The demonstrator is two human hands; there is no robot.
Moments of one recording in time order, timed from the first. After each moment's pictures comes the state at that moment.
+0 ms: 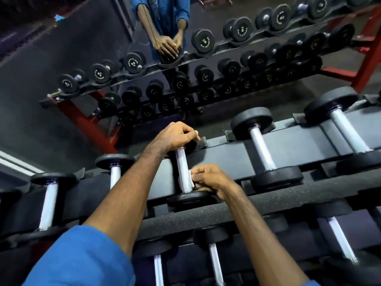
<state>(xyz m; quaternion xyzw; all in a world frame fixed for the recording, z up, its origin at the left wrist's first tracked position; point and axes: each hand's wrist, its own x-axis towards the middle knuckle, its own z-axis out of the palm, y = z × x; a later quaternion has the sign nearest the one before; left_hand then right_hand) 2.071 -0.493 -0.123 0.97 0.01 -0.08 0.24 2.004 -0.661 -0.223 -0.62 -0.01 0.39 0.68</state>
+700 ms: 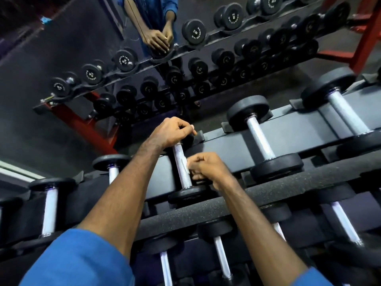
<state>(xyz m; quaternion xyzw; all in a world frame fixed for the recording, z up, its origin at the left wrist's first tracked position) 2.074 -0.492 -0.126 0.97 0.00 -0.06 0.23 2.000 -0.659 -0.203 -0.66 0.00 0.28 0.70</state>
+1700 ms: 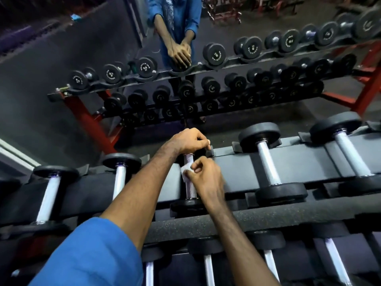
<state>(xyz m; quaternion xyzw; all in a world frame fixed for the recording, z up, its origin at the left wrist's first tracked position) 2.076 -0.501 -0.118 0.96 0.00 -0.14 0.23 1.982 -0.630 -0.171 -0.88 -0.05 0.03 0.46</state>
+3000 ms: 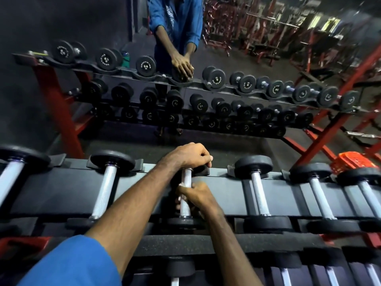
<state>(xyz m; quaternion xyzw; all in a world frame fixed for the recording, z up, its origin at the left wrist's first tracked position) 2.083 -0.479 -0.131 0.95 -0.05 -0.08 0.30 1.996 -0.600 -0.177 -0.75 0.05 0.31 0.58</state>
